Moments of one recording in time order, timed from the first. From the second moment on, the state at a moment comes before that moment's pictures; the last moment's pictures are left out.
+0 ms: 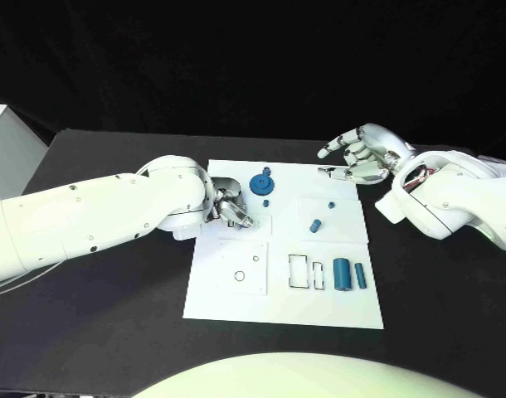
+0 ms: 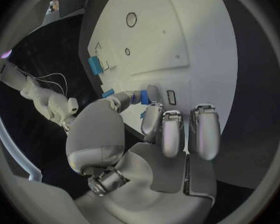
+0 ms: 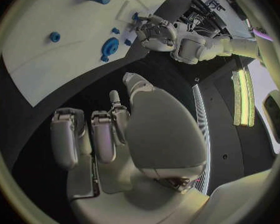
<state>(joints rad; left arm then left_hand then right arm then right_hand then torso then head) 1.27 -0.63 -0.09 1.47 -1.09 0.16 -0.54 0.97 -0.21 0.74 0.09 0.52 1.01 0.00 0.78 0.78 1.44 -0.07 1.29 1.19 1.47 -0.12 1.57 1.31 0.05 1.46 0.00 1.48 1.31 1.35 -0.95 -0.19 1.64 -0.90 -0.48 -0.02 1.45 -0.19 0.20 0.29 0.41 0.89 0.16 0.20 0.32 1.41 0.08 1.38 1.31 1.47 -0.01 1.54 1.31 0.01 1.47 0.10 1.46 1.31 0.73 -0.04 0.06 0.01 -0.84</state>
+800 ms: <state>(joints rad) 1.27 -0.62 -0.09 1.45 -1.10 0.16 -0.53 0.96 -0.19 0.75 0.10 0.51 1.02 0.00 0.78 0.78 1.45 -0.07 1.29 1.18 1.47 -0.12 1.57 1.31 0.05 1.46 0.00 1.48 1.31 1.35 -0.95 -0.19 1.64 -0.90 -0.48 -0.02 1.45 -0.19 0.20 0.29 0.41 0.89 0.16 0.20 0.32 1.41 0.08 1.38 1.31 1.47 -0.01 1.54 1.31 0.01 1.47 0.10 1.46 1.31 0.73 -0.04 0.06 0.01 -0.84</state>
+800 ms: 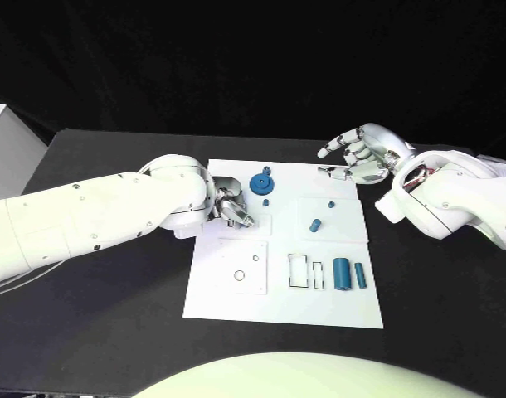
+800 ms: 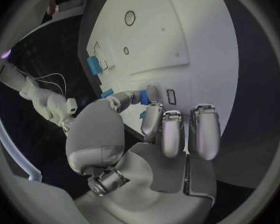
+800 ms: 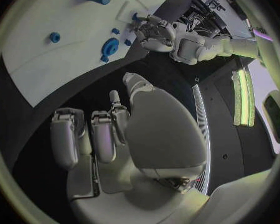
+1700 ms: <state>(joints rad) 1.28 -0.59 -0.09 1.42 -1.07 0.20 -0.54 0.89 -0.13 0.75 0.11 0.42 1.02 0.00 0.78 0.78 1.45 -0.07 1.29 1.19 1.47 -0.12 1.57 1.31 0.05 1.46 0.00 1.48 1.31 1.35 -0.95 -0.19 1.64 -0.90 -0.48 -0.02 1.45 -0.20 0.21 0.28 0.42 0.89 0.16 0.20 0.32 1.41 0.08 1.38 1.31 1.47 -0.01 1.54 1.31 0.01 1.47 0.10 1.46 1.31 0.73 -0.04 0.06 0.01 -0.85</state>
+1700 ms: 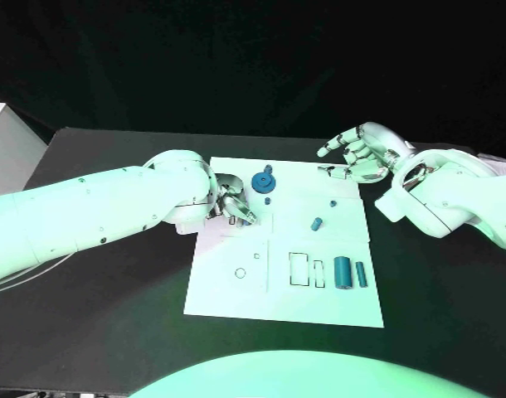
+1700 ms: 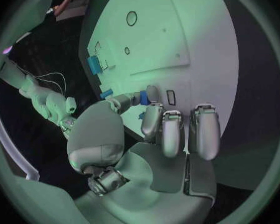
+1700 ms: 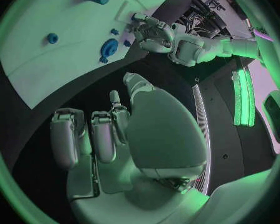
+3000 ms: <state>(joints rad) 1.27 -0.59 -0.09 1.41 -1.07 0.20 -0.53 0.86 -0.10 0.71 0.09 0.28 1.02 0.00 0.78 0.78 1.45 -0.07 1.29 1.20 1.47 -0.12 1.57 1.31 0.05 1.46 0.00 1.48 1.31 1.34 -0.95 -0.19 1.64 -0.90 -0.48 -0.02 1.45 -0.20 0.22 0.28 0.43 0.89 0.16 0.20 0.32 1.41 0.08 1.38 1.31 1.47 -0.01 1.54 1.31 0.01 1.47 0.10 1.46 1.31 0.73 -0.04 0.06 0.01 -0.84</state>
